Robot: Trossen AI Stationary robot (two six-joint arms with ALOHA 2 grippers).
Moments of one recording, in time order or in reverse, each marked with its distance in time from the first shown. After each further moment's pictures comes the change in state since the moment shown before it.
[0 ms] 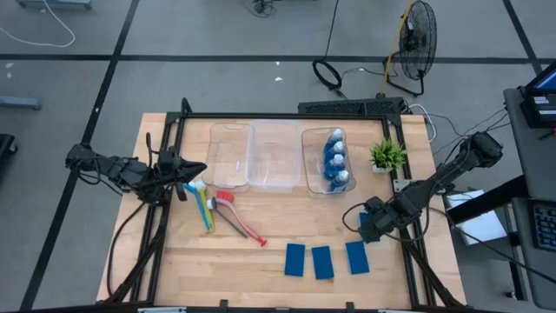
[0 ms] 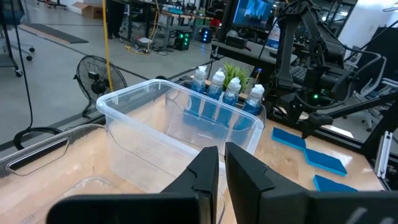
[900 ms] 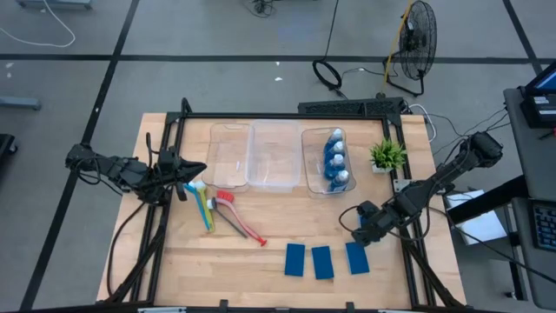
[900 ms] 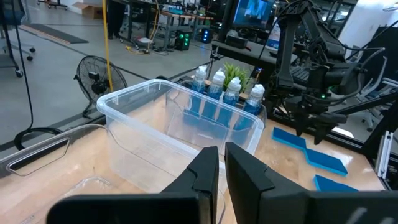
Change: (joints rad) left arm 0.000 0.000 0.000 0.000 -0.001 0.002; right arm 0.000 0.000 -0.004 0.219 0.027 -0.029
